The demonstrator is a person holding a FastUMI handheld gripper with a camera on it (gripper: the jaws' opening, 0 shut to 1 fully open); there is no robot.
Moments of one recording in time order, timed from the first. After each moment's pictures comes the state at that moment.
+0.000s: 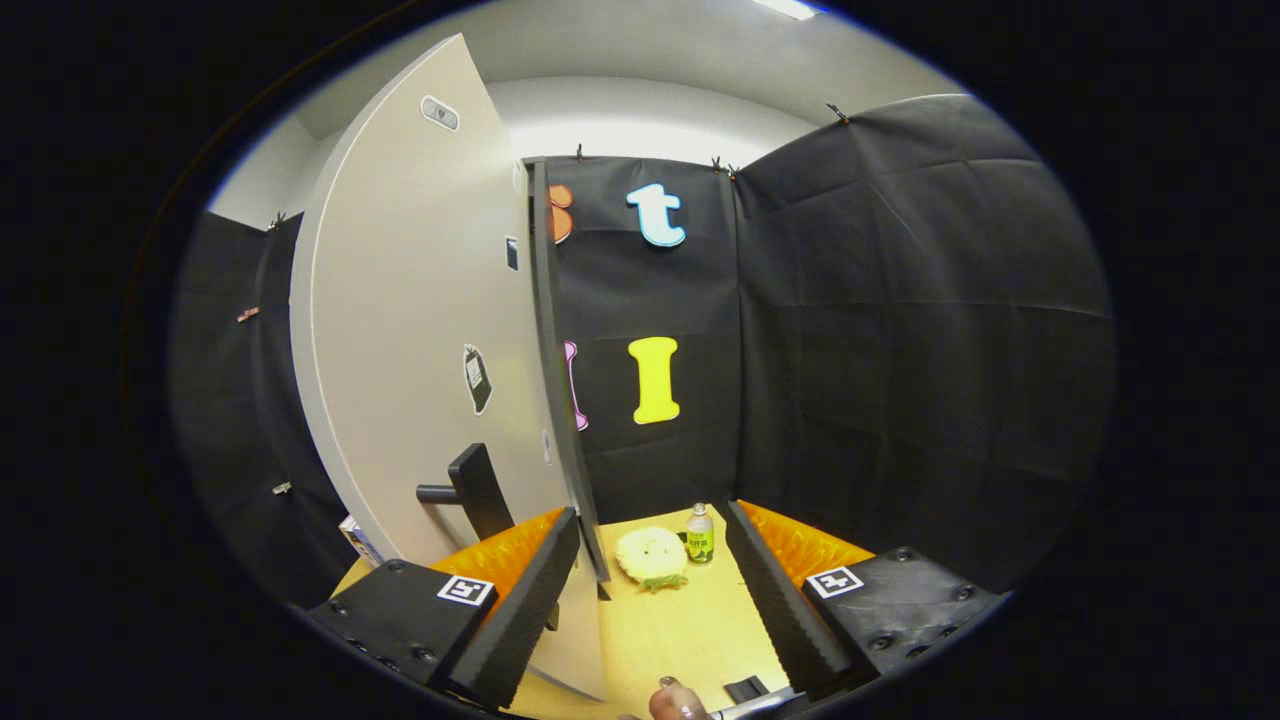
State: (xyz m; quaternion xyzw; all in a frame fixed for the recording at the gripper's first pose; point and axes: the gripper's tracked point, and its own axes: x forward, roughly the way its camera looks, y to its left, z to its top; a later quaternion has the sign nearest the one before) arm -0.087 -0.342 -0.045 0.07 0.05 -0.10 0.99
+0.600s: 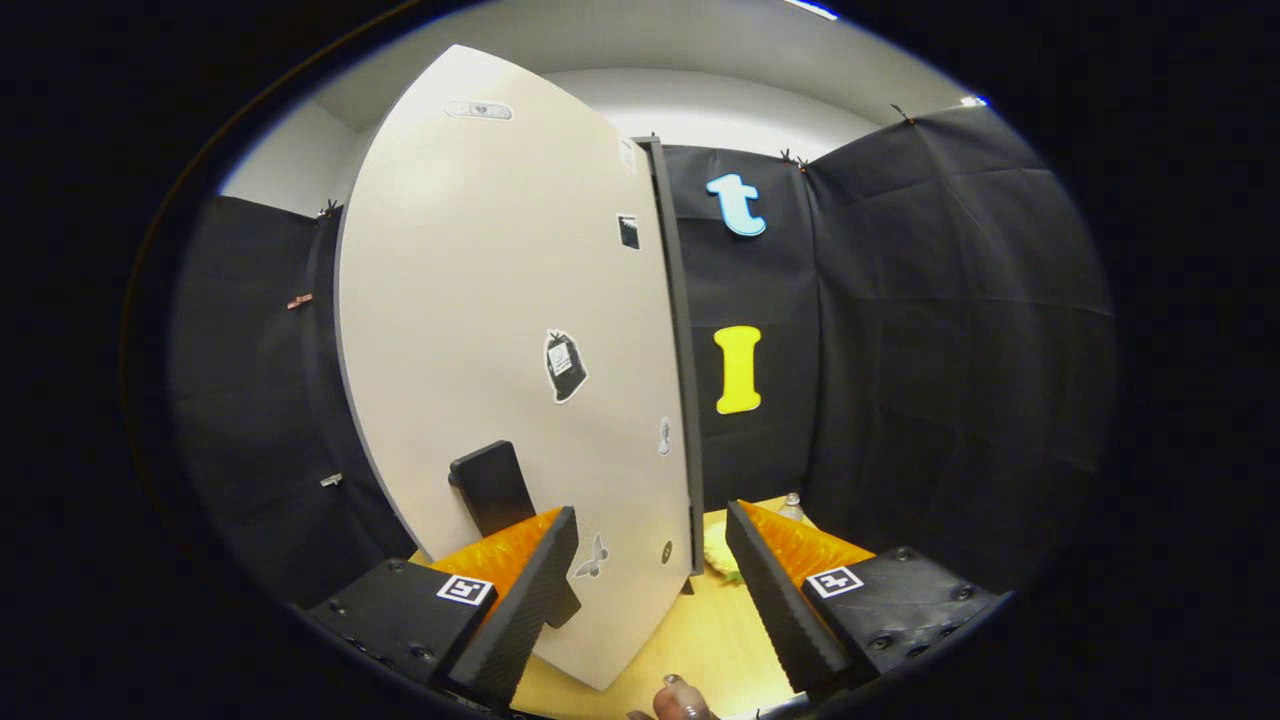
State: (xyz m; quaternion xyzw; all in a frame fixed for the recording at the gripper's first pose) arm -0.056 -0.207 -0.052 0.07 0.06 -0.02 1.00
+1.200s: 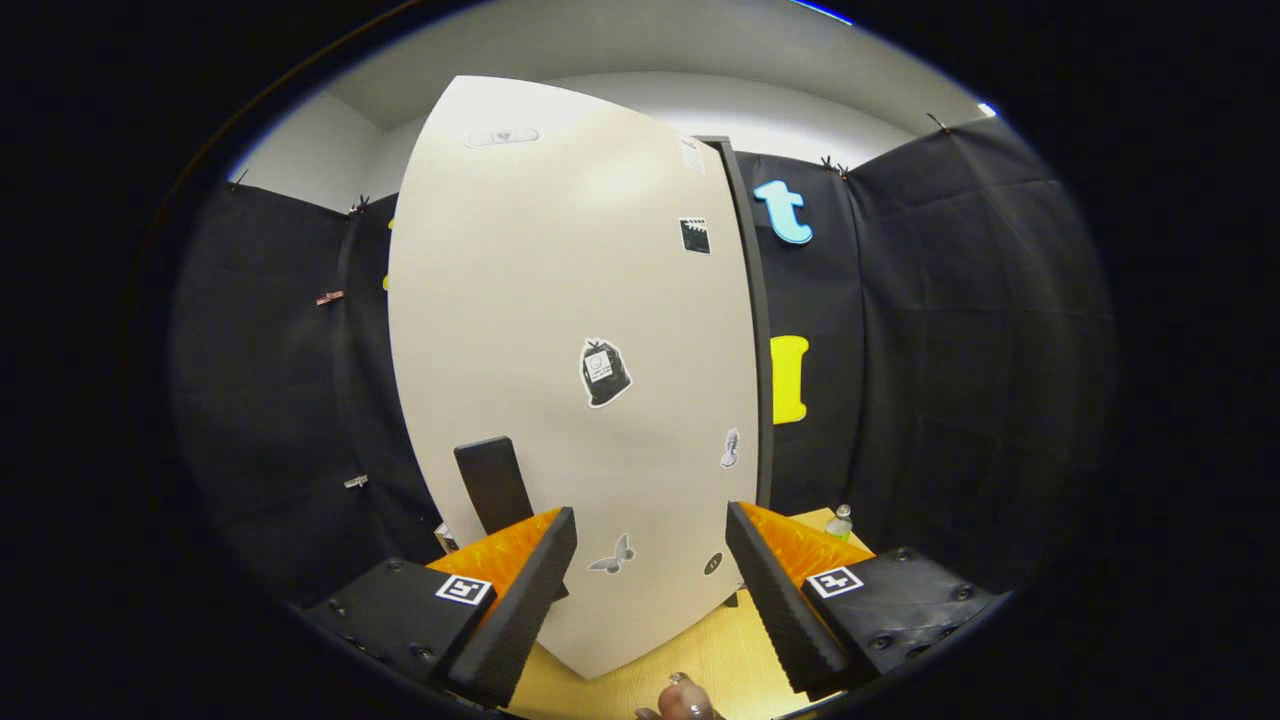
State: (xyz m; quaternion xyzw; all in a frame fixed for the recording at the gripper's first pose) arm -0.030 -0.144 -0.048 0.06 0.04 0.02 1.00
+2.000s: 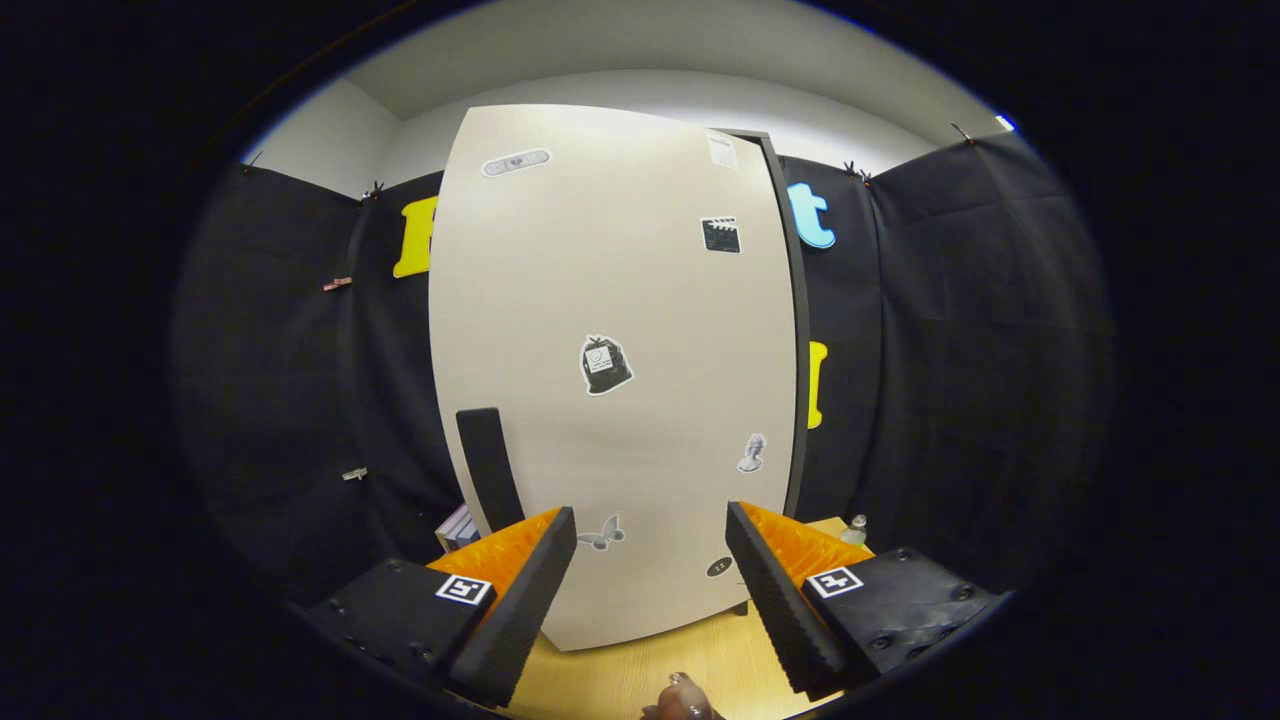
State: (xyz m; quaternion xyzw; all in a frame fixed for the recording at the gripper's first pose) arm -0.007 -0.116 -0.050 0.04 0.04 0.03 1.00
